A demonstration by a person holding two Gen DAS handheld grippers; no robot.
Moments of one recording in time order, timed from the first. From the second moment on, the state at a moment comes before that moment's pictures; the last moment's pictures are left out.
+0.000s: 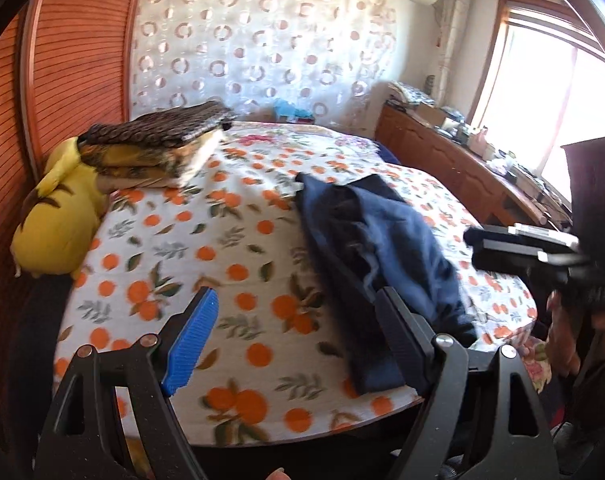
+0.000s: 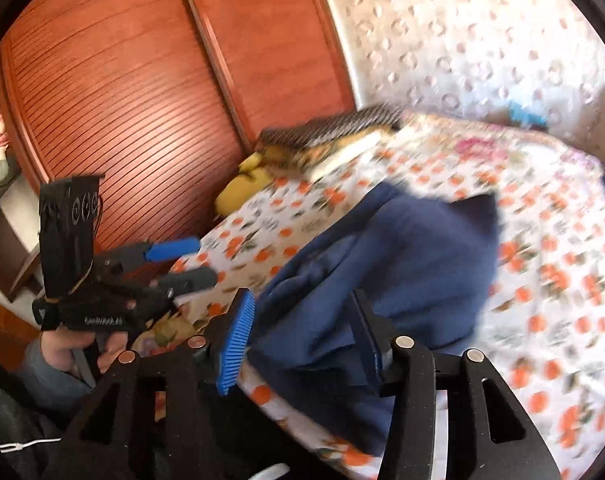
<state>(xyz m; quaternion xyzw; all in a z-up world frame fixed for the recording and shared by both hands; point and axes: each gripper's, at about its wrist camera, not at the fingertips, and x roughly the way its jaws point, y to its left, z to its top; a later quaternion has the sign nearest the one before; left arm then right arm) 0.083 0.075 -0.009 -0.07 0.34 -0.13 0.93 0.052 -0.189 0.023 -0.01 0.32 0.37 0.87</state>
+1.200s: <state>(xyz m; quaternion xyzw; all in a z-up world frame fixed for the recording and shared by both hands) 0.101 0.002 -0.004 -0.06 0.34 -0.24 0.91 0.090 -0.249 0.009 0.02 0.35 0.28 0.89</state>
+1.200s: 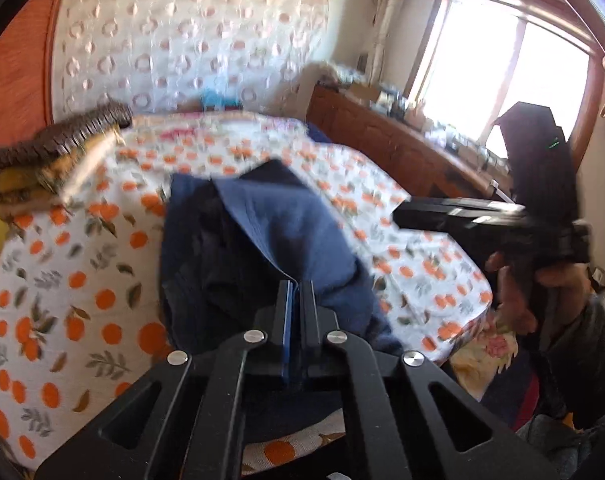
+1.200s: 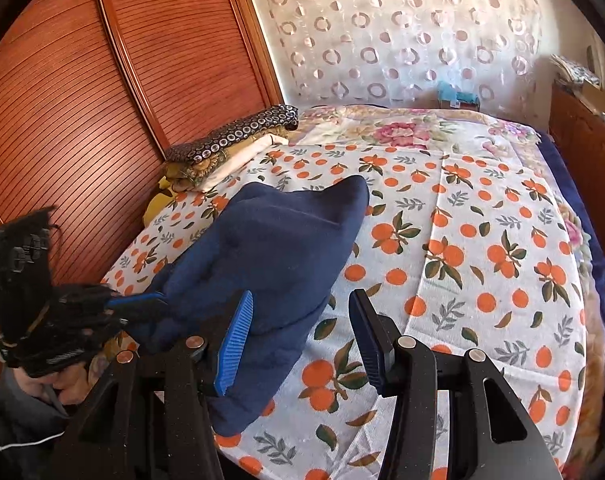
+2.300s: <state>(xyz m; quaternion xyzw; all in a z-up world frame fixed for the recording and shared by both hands) 0.046 0.053 0.026 -0.10 0.28 -0.23 0.93 0.204 -0.151 0.062 -0.02 0.25 0.28 0.93</state>
